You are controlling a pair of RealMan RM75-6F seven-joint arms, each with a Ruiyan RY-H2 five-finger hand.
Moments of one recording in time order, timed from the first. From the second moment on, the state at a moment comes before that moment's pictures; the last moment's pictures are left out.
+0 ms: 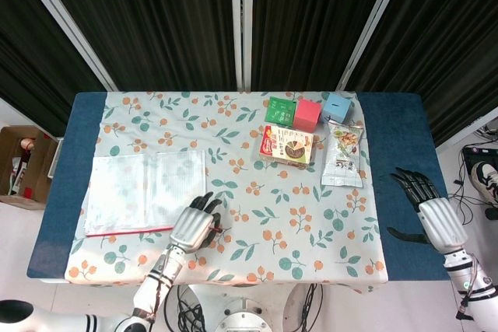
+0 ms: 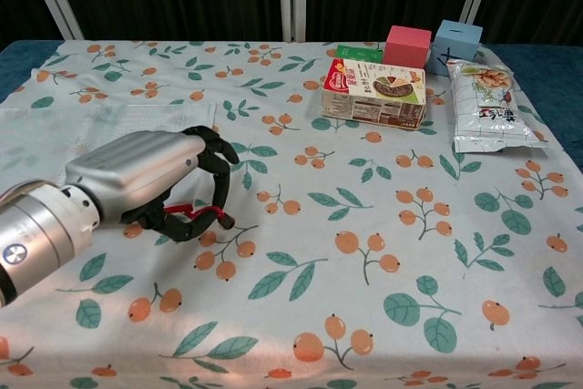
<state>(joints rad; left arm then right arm) -0.54 -1.77 -0.05 -1.68 1.19 1.17 0.62 0.23 -1.14 0.00 -1.44 -1.68 1.46 0.41</state>
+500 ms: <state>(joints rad) -0.52 -1.63 -0.11 -1.83 1.44 1.29 0.28 0.39 -1.06 0.04 -1.52 -1.75 1.35 0.56</state>
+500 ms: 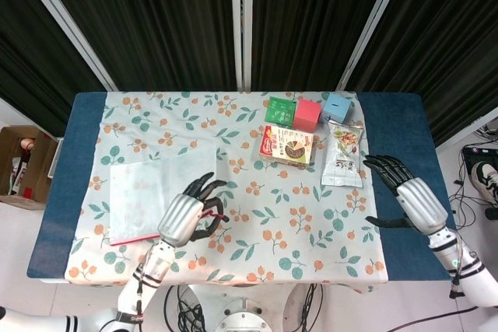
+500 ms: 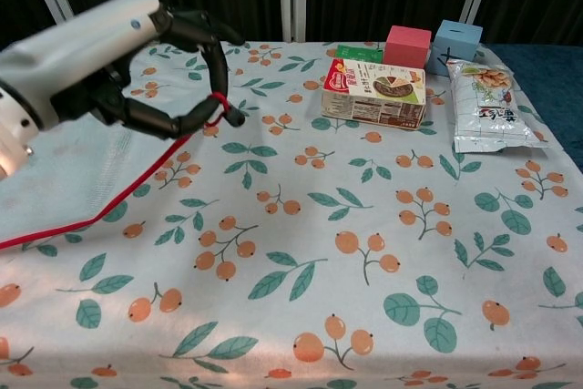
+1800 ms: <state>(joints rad) -0.35 -1.65 -0.15 -1.99 1.54 1.63 0.64 1.09 -1.08 0.32 -1.83 -1.25 0.61 -0.02</state>
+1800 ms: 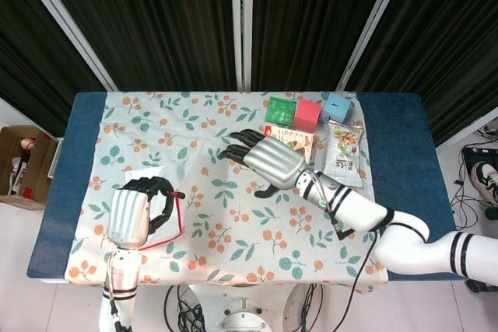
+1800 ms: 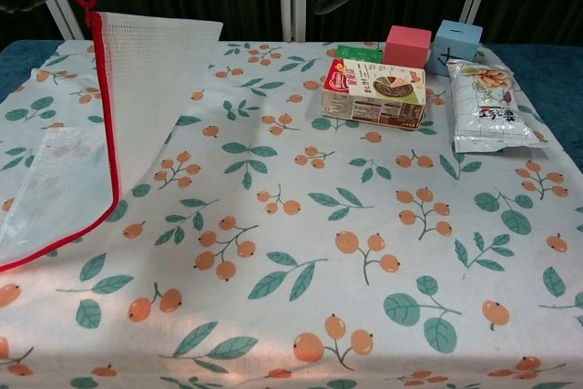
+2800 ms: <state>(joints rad) -0.31 -1.65 -0.14 -2.01 1.59 1.59 0.66 1.36 -1.40 0.29 -1.61 -1.03 0.57 -0.16</state>
